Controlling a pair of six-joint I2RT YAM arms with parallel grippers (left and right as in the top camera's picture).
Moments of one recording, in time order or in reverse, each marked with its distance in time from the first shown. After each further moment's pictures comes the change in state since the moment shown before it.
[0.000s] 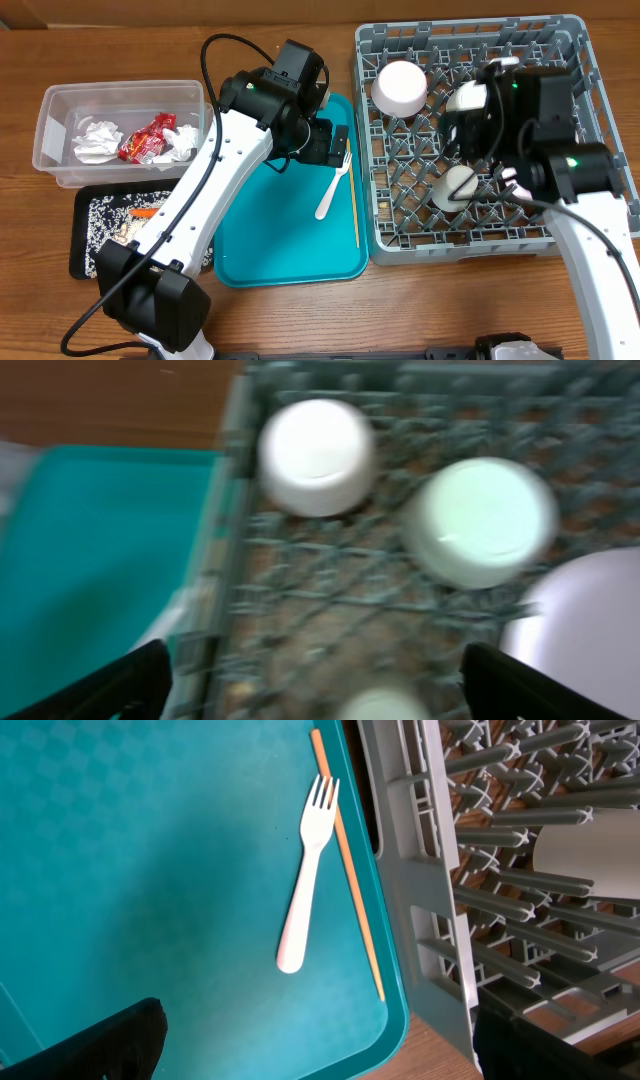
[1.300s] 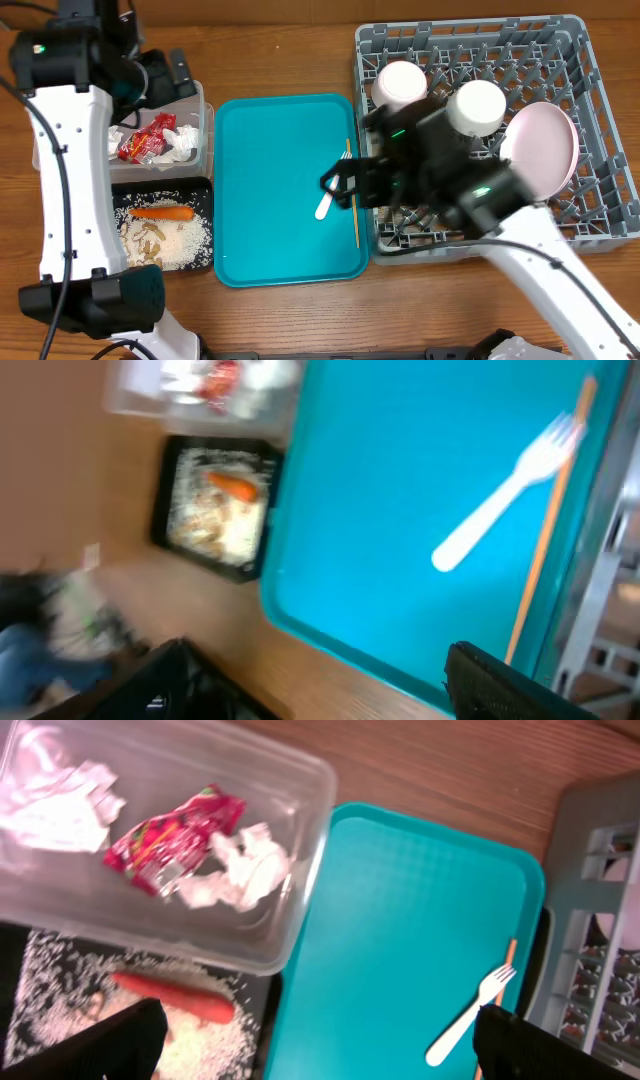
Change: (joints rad) left arm 0.562 0.006 0.393 -0.257 -0.095 0.025; right arm 0.503 0.047 0.003 -0.012 -0.179 0.550
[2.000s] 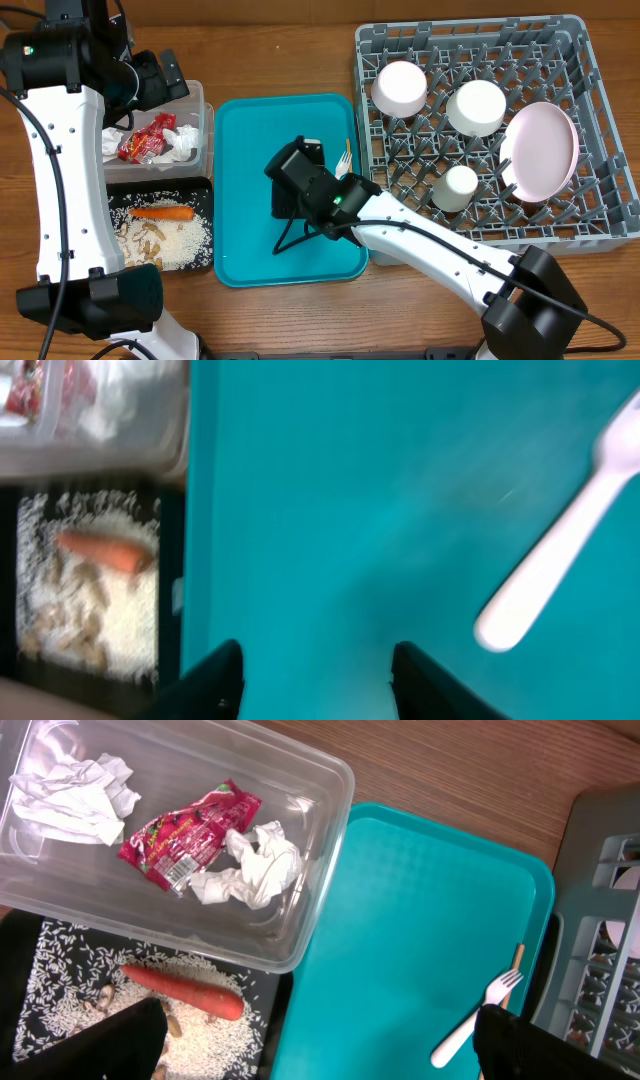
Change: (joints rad) left arm 0.023 0.000 0.000 -0.005 0.000 0.000; right arm 0.282 0.398 0.000 0.291 0.419 0.321
